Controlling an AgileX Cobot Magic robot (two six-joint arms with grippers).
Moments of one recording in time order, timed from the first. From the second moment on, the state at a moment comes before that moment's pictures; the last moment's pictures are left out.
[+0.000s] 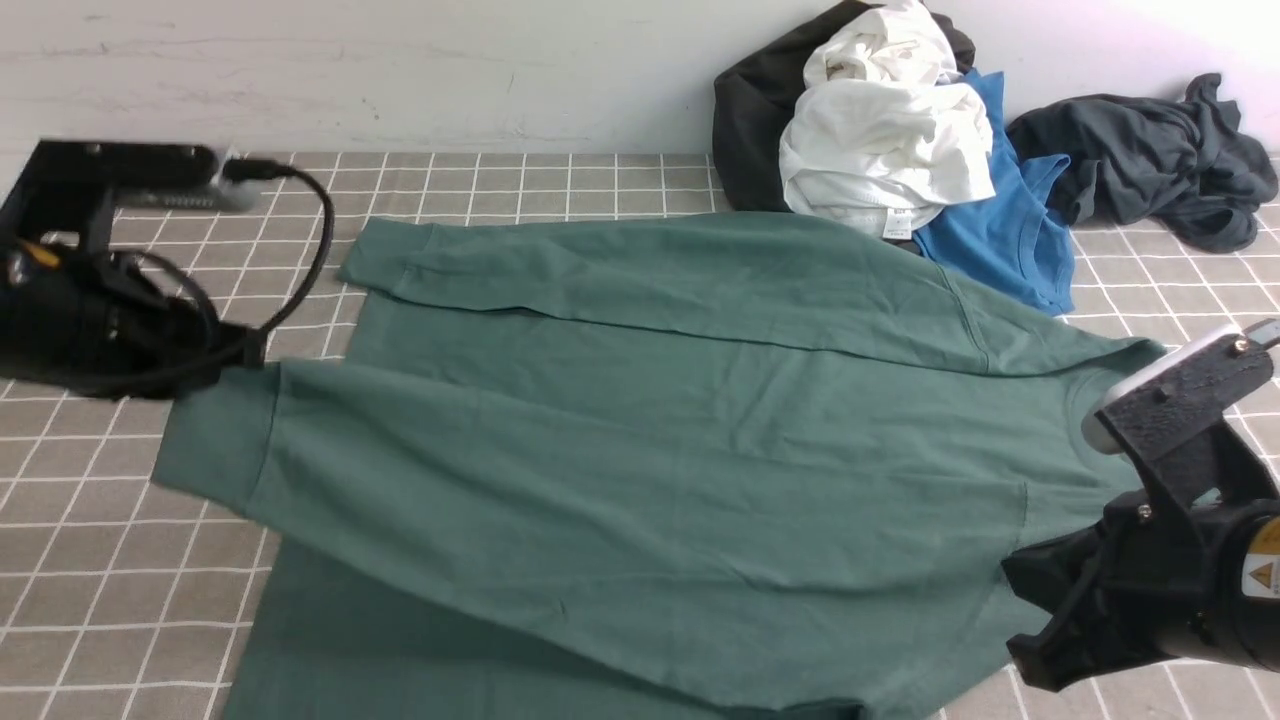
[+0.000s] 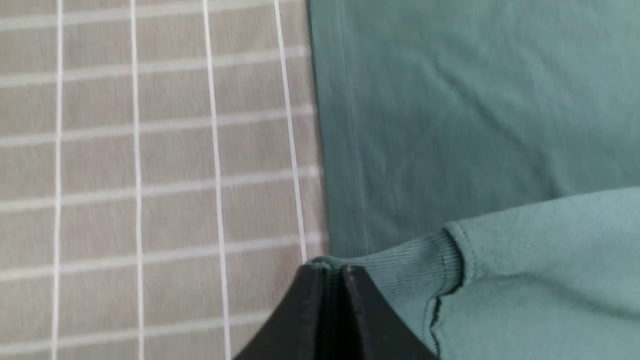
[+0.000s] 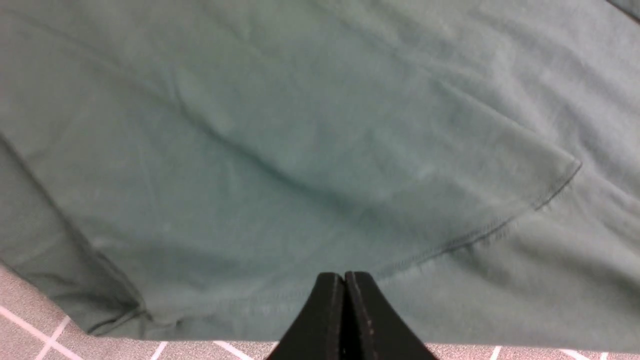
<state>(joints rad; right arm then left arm) 0.42 1.15 -0.58 0.14 0.45 -0.24 0.04 1.48 -1.02 -0.27 0.55 0.25</state>
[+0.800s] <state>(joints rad) 0.42 1.16 -0.58 0.14 0.43 -0.24 0.04 2.34 -1.99 -0.29 0.65 0.19</state>
